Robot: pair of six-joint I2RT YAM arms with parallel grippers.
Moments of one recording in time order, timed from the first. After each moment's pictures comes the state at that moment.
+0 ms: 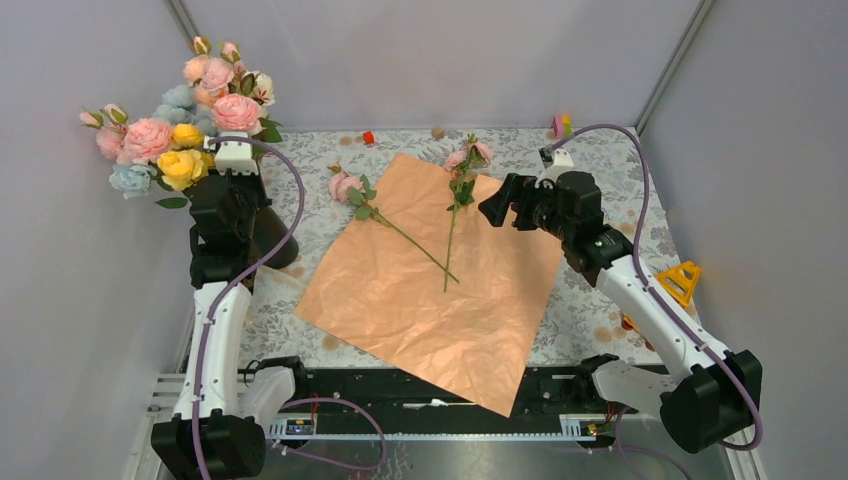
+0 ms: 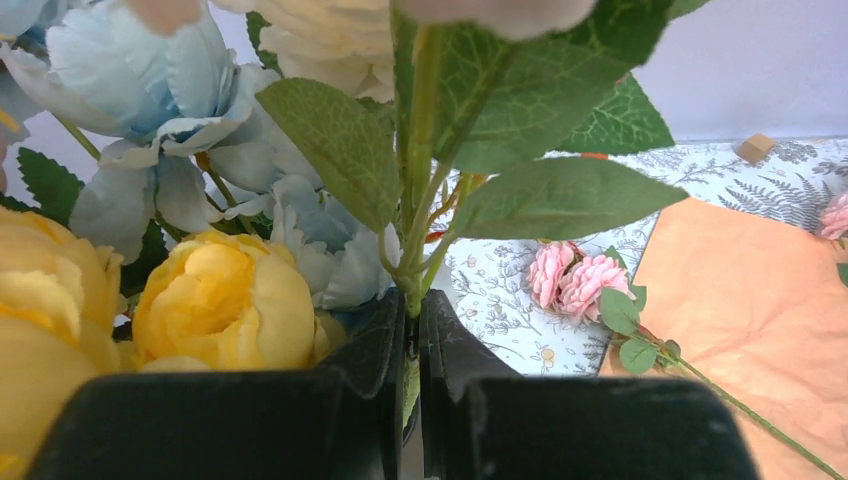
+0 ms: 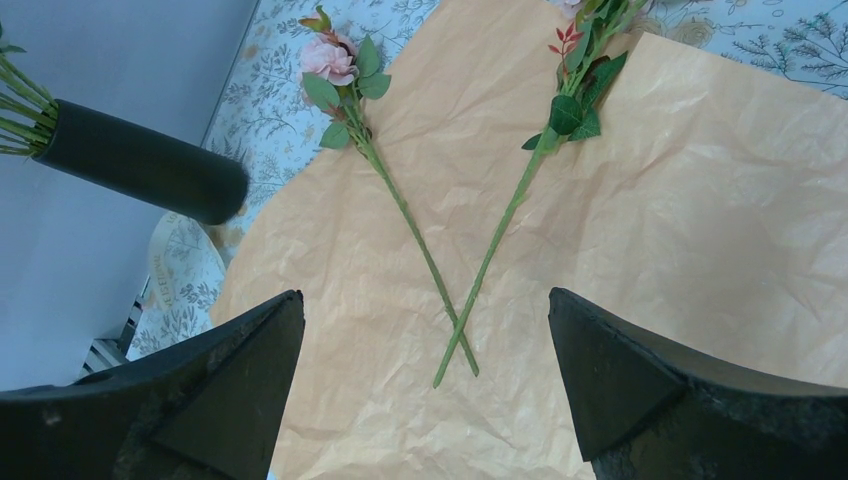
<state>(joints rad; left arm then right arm) 0.11 0.93 0.95 -0.10 0.01 0.13 0.39 1.12 0.93 -0.17 -0.20 0.47</state>
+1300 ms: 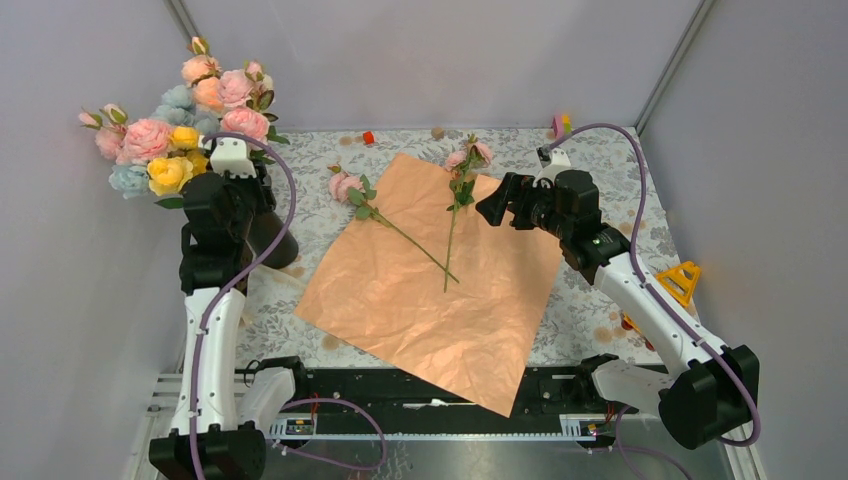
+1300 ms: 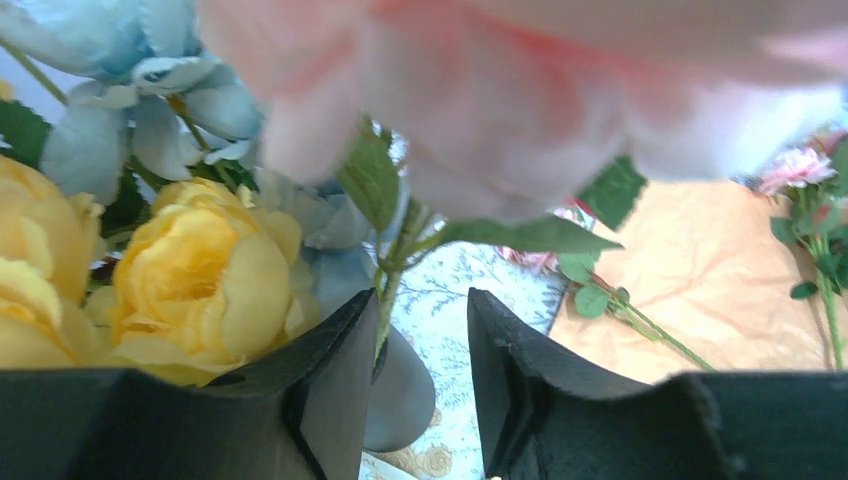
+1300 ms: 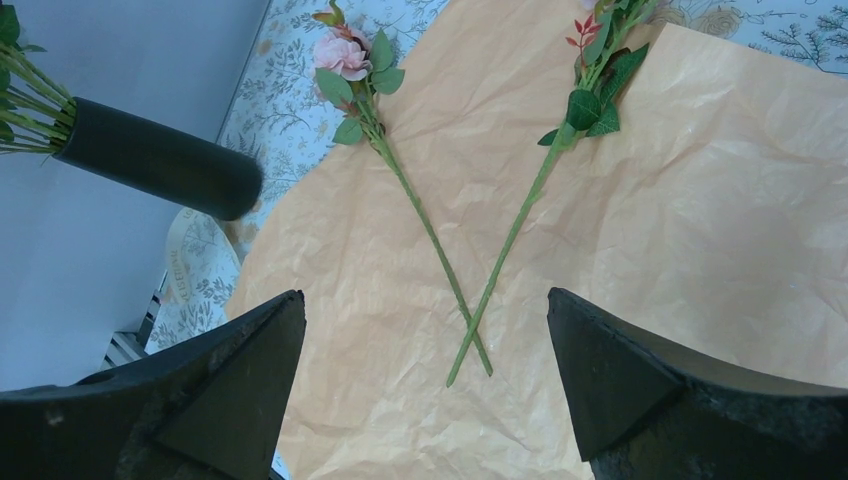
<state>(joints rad) 0.11 0.91 1.04 -0.30 0.02 0.07 0.38 1.14 0.93 -0.16 -0.23 0.49</state>
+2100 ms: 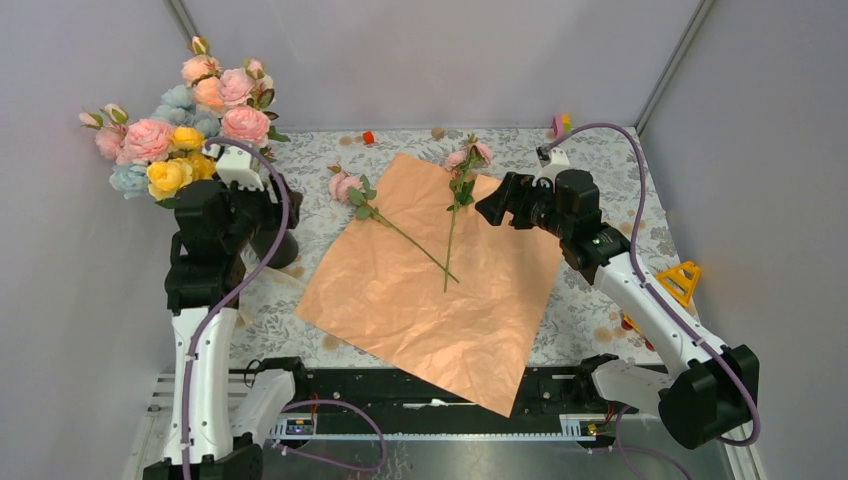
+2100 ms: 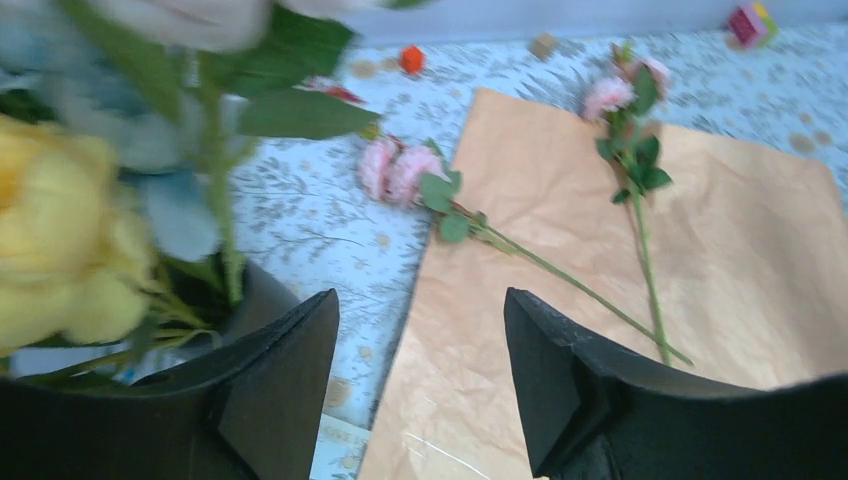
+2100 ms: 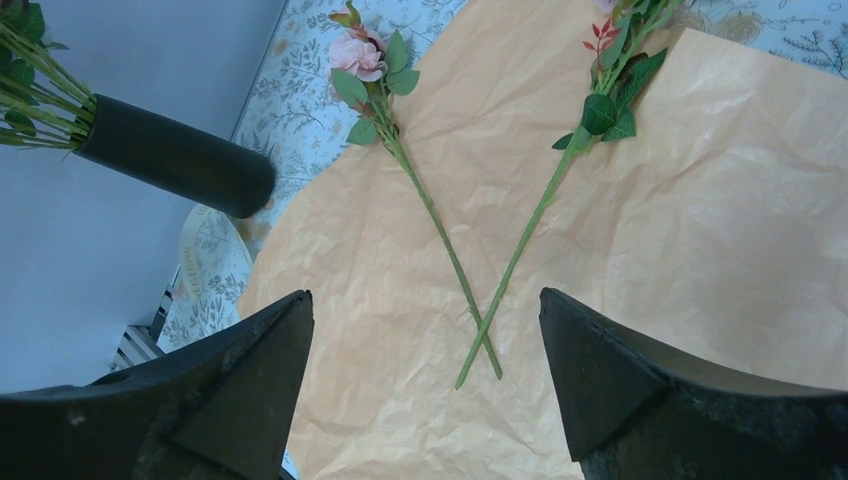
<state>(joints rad) 0.09 0.84 1.16 -0.58 0.24 -0.02 0.38 1.15 0.93 -0.15 -0.26 0.50</state>
